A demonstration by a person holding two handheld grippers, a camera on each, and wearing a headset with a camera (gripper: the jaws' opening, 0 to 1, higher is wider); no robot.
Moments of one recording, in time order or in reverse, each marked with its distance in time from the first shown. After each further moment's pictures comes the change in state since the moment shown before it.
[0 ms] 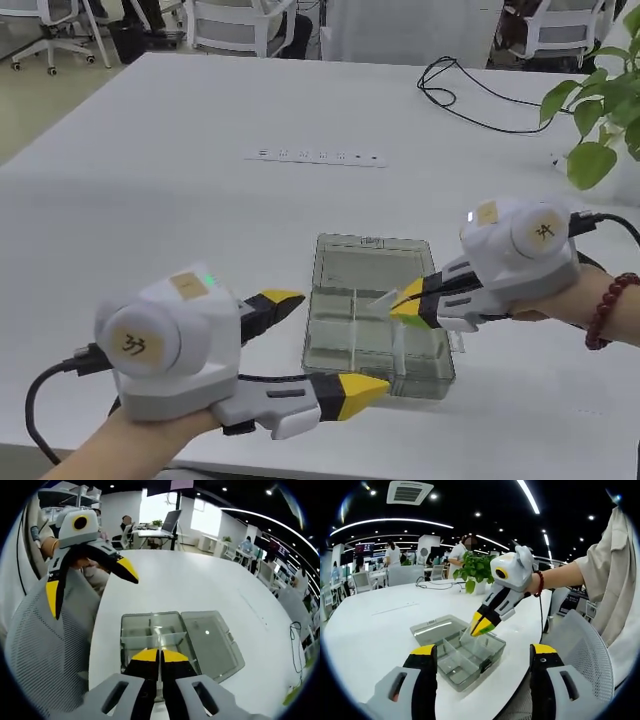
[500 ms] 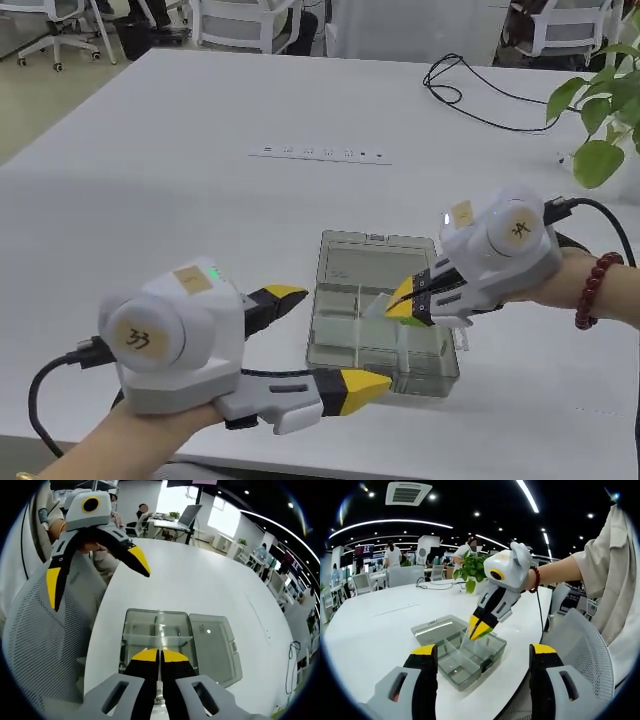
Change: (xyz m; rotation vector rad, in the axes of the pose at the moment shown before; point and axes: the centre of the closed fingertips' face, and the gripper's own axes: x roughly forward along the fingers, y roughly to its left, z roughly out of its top) left arm -0.001 0.001 0.000 0.015 0.006 0.004; right arm 0.011 0.007 0.001 -0.131 0.080 0.059
